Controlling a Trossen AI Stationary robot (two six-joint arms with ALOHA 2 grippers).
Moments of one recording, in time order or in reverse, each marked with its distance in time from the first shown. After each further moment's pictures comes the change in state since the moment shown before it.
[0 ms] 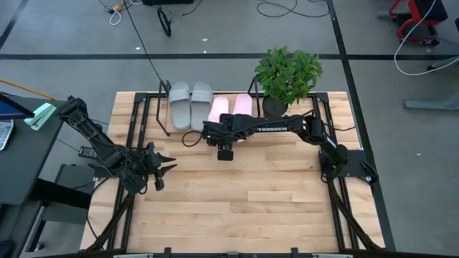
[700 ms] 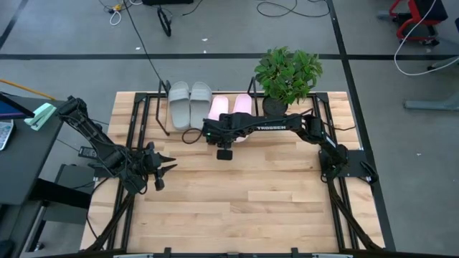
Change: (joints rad) left arm 0.000 0.000 0.000 0.000 0.000 0.000; right arm -0.018 0.009 -0.010 0.037 -0.079 0.003
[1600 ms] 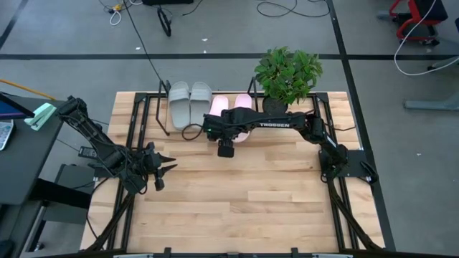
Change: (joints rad) left arm 0.000 0.000 0.000 0.002 0.004 0.009; right arm 0.001 -0.013 0.115 -0.152 -0.010 0.032
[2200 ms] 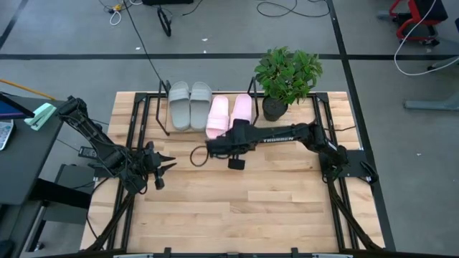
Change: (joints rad) left arm 0.000 0.000 0.000 -0.024 -0.022 -0.006; right arm 0.167 -0.003 0.068 -0.370 0.268 0.253
